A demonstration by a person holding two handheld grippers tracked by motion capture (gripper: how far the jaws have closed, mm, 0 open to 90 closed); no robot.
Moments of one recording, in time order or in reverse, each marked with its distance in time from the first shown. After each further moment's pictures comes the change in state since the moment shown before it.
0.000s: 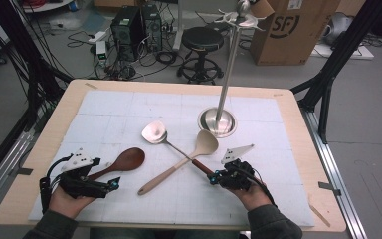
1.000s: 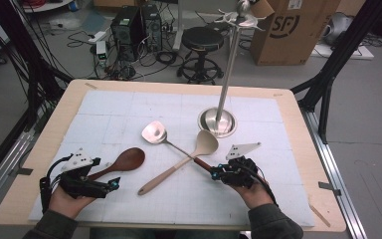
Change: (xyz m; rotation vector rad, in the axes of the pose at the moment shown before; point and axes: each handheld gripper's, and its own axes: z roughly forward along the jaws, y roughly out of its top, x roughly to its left) left arm 0.000 0.000 0.000 -0.001 -0.002 0.003; right arm -0.004 0.003 -0.010 -0.079 -0.056 0.011
